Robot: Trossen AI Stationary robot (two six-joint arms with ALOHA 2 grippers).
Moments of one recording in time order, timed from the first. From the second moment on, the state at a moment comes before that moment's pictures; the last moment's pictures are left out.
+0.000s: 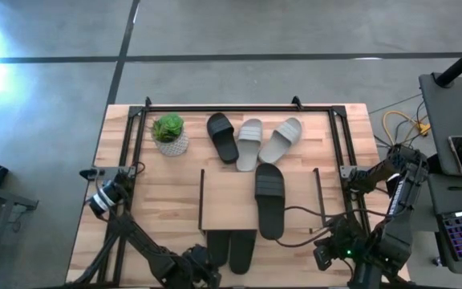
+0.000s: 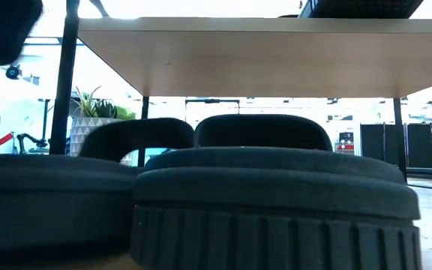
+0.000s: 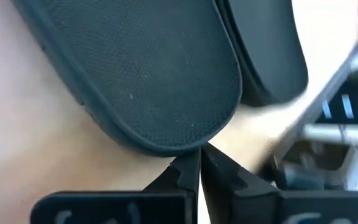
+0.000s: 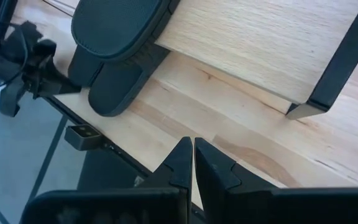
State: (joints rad) left arm -0.86 2.09 1.37 -0.28 -0.56 -1.90; right arm 1.09 1.61 1.53 -1.34 0.55 2.20
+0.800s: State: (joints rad) left arm -0.77 2.06 1.39 -0.53 -0.67 -1.85; right arm 1.09 1.61 1.53 -1.36 0.55 2.23
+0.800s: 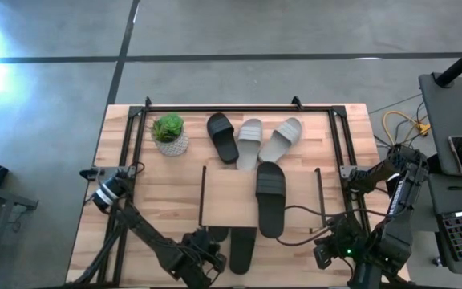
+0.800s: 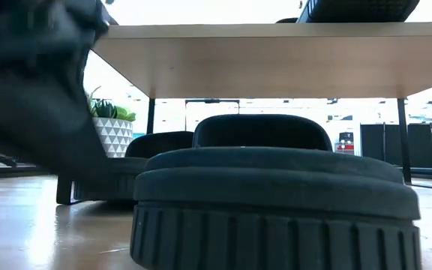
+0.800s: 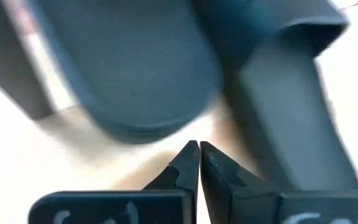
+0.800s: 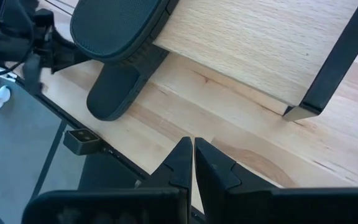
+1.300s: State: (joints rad) left arm -0.87 1.96 1.53 -0.56 -0.76 -1.56; right arm 1.13 1.65 1.52 -1.11 0.55 2.23
